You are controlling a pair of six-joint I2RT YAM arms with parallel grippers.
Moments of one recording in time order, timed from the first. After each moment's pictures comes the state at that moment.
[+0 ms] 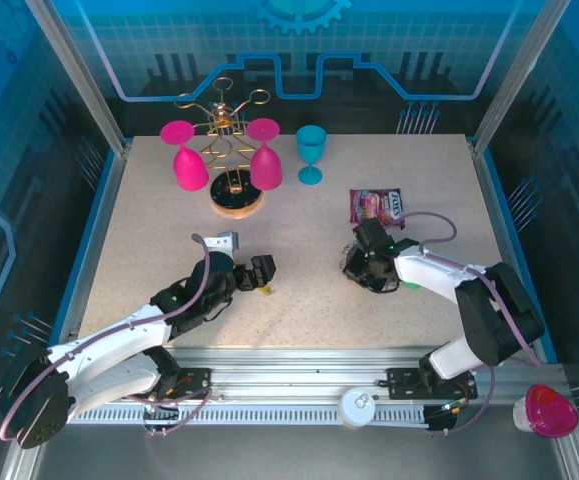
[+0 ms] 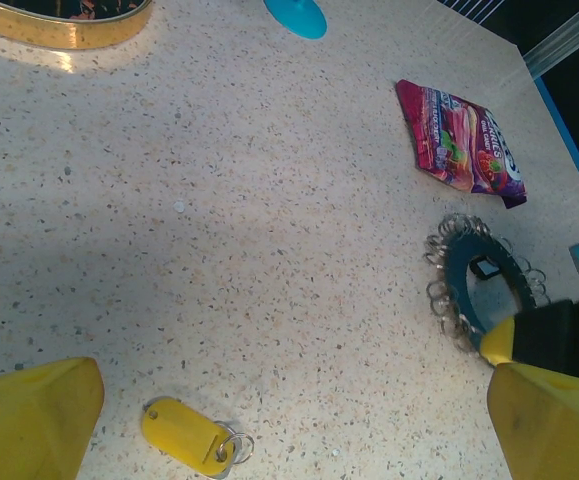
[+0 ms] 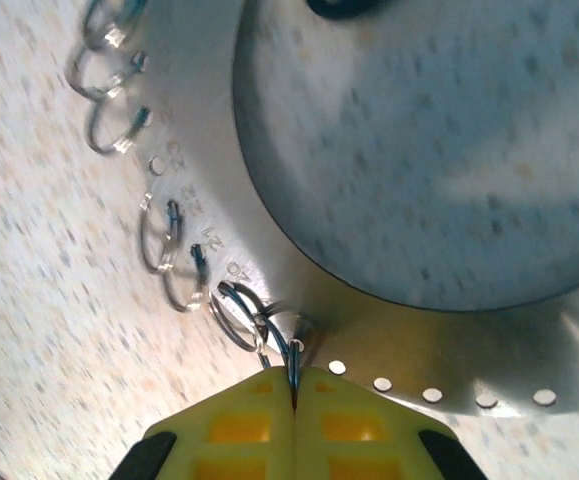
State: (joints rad) left arm -0.71 0.96 0.46 -0.03 -0.21 -0.75; right arm 0.48 1.48 0.75 -0.48 -0.09 1.03
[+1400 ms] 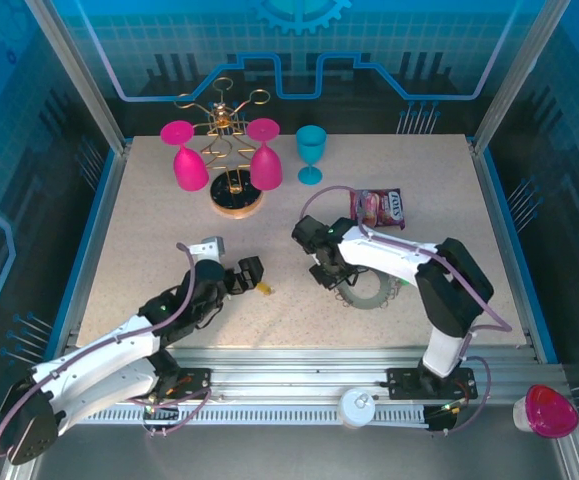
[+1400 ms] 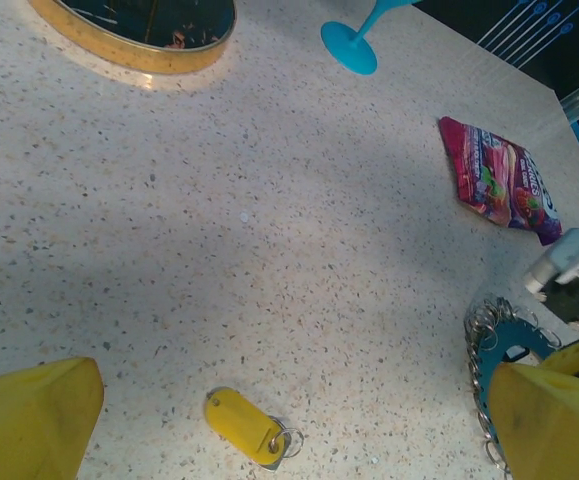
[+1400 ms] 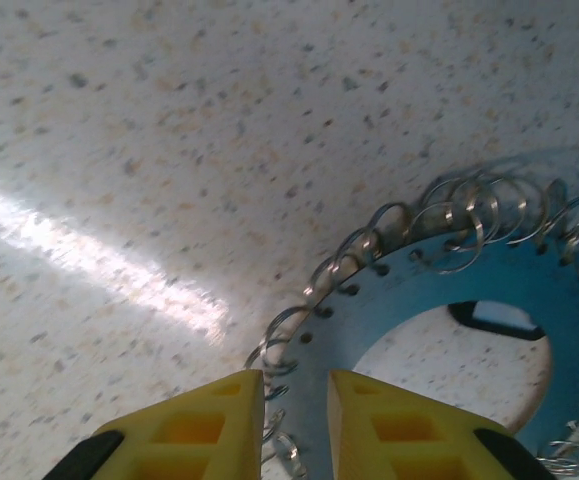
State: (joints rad) left arm -0.71 0.82 0.41 -0.13 -0.32 -0.80; right arm 0.78 1.79 1.24 -0.97 0.22 0.20
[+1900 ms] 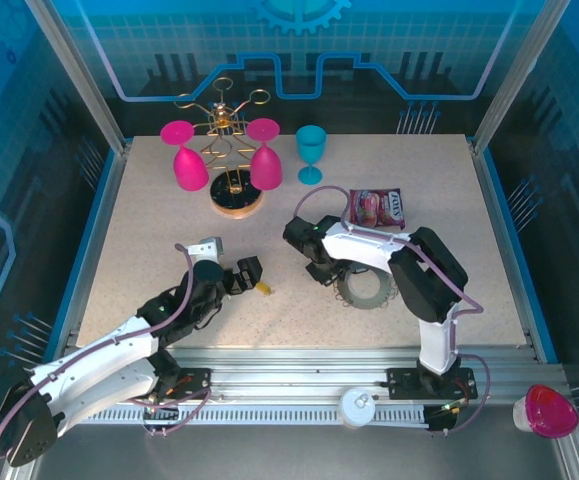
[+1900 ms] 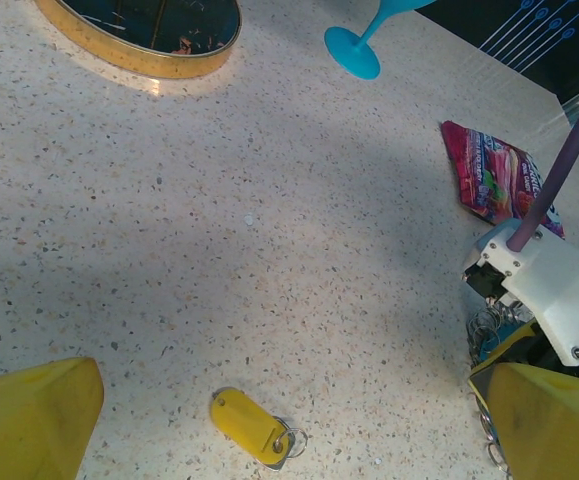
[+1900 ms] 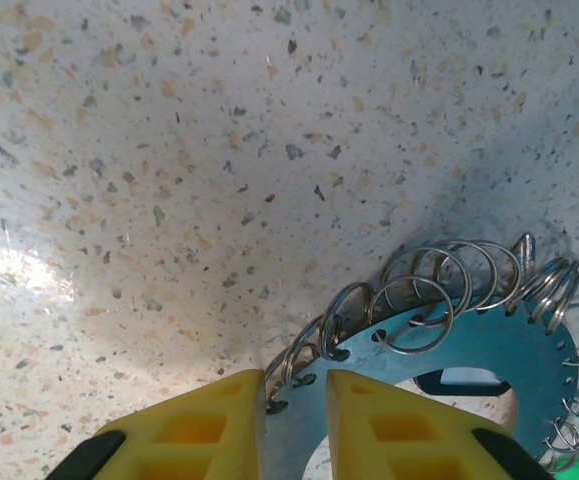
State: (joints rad) left arm -0.71 0.81 0.41 -0.14 -0.33 -0.80; right arm 0.78 1.94 1.33 -0.99 0.32 0.22
